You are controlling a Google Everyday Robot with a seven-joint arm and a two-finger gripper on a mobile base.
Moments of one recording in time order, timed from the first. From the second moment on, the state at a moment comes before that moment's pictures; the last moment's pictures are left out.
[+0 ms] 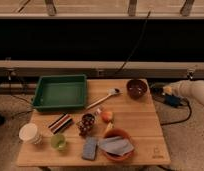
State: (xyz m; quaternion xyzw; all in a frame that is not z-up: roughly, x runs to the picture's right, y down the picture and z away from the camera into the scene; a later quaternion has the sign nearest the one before) arm 0.404 0.001 0.826 -0.01 -0.09 0.56 0.83
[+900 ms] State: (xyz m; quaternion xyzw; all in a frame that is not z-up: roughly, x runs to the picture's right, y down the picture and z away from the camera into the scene) arm 0.344 -0.033 0.779 -0.05 -0.19 0.55 0.81
